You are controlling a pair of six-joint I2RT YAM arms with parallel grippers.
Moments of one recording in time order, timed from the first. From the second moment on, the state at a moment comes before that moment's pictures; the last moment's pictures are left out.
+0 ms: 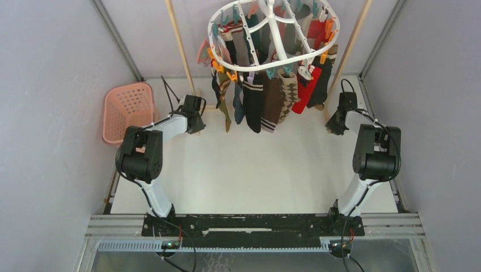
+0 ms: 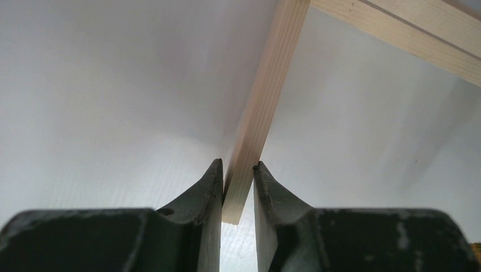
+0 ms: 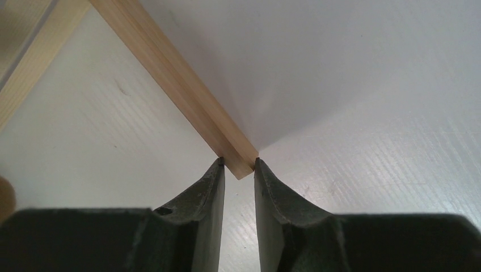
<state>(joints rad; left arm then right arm) -0.24 1.82 1.12 -0.27 -0.28 -0.58 -0.15 1.82 1.14 -0.39 0.09 0.56</state>
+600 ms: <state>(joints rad) -0.22 1.90 1.21 -0.29 -0.29 -0.57 -0.14 1.84 1.17 -0.40 0.06 0.56</state>
